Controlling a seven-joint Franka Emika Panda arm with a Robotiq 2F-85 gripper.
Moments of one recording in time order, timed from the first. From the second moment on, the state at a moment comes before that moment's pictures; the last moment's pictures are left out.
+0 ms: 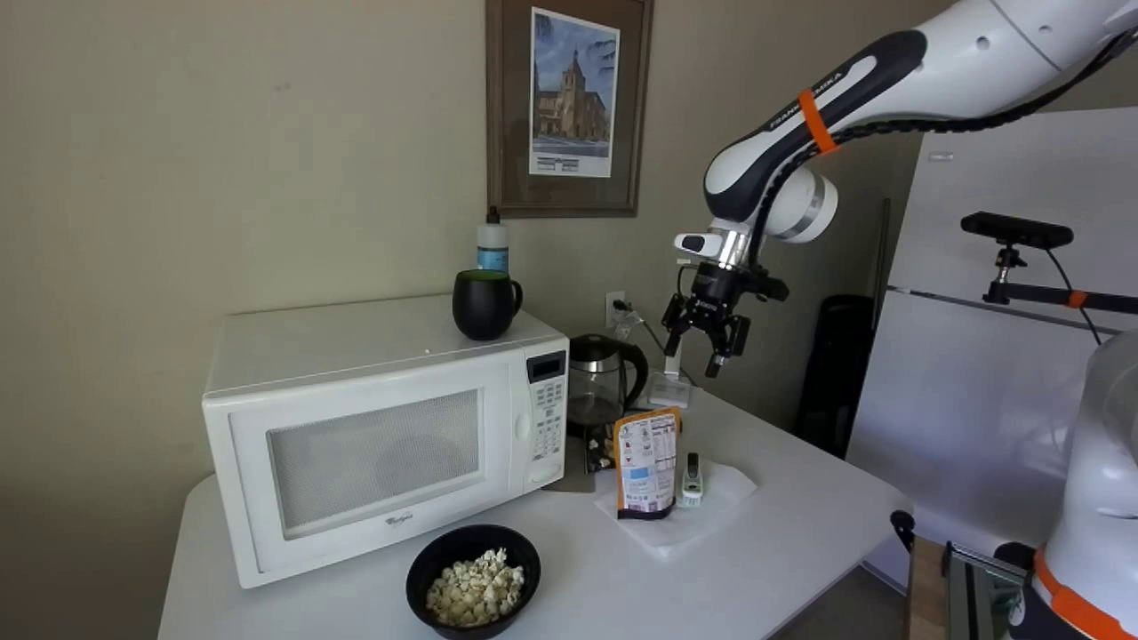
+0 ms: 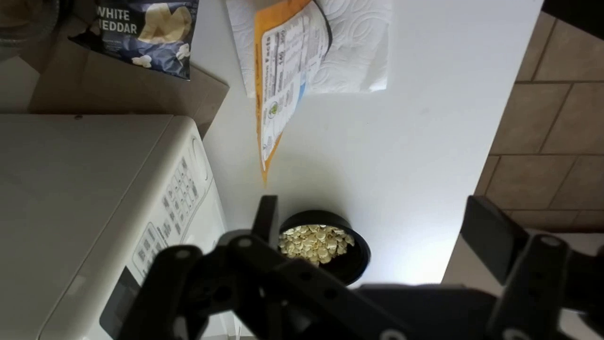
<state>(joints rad) 0.02 -0.14 -0.39 -2.42 0.32 2.29 -1.82</state>
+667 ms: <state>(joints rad) -0.19 0.27 -0.23 -2.15 0.59 2.31 -2.12</state>
